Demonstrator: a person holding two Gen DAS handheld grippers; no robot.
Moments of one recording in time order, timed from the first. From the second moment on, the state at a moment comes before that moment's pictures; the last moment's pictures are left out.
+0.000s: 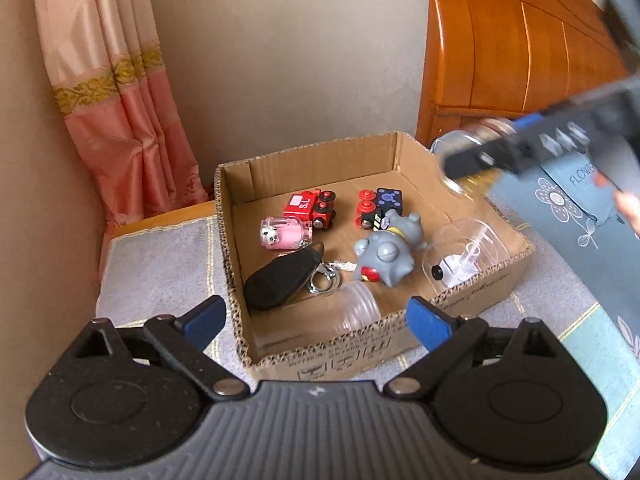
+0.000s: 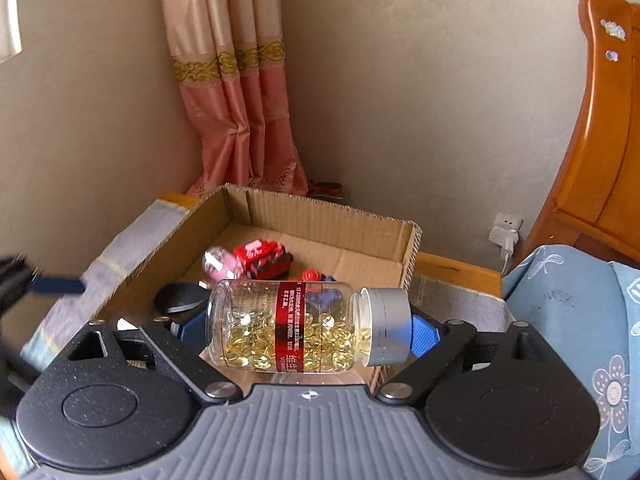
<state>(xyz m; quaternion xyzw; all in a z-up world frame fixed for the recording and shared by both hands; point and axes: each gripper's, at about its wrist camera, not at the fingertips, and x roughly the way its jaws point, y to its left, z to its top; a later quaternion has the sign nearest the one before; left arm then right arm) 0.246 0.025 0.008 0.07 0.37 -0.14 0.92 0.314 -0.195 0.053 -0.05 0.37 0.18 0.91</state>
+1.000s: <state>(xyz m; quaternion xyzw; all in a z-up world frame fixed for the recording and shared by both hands) 0.194 0.054 -0.012 0.04 0.37 -0.09 0.92 0.333 -0.168 0.047 -0.03 0.39 0.14 0.91</state>
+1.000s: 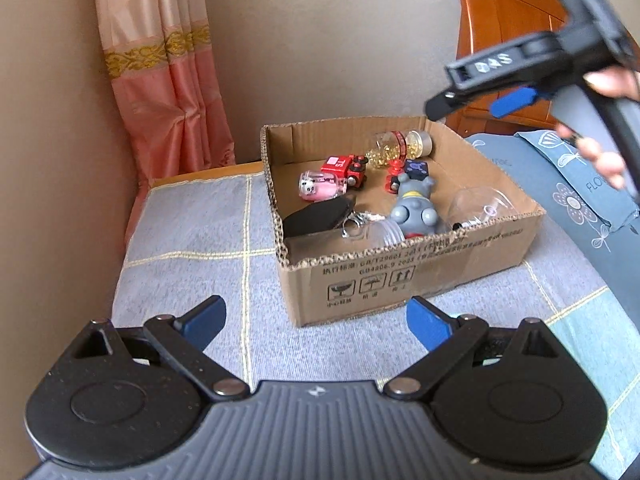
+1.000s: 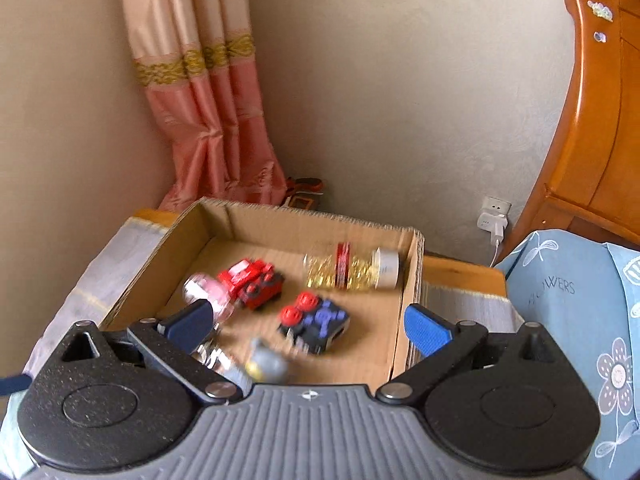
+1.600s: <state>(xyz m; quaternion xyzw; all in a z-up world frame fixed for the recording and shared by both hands) 0.139 0.066 -0.022 0.02 0.38 -0.06 0.92 0.222 -0.144 -0.015 -0.01 0.46 0.16 0.87</state>
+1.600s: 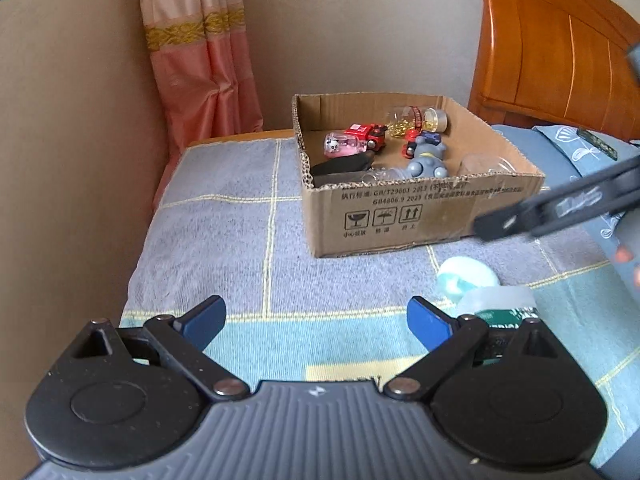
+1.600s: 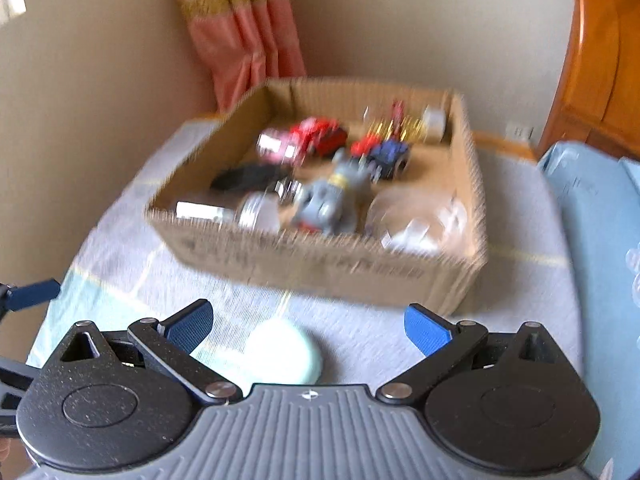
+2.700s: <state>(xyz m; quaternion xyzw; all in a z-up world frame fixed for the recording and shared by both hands) 0.121 0.007 -0.036 0.08 0.41 -0.18 0.89 0.204 -0.188 -0.079 -0.07 0.49 0.11 0.86</state>
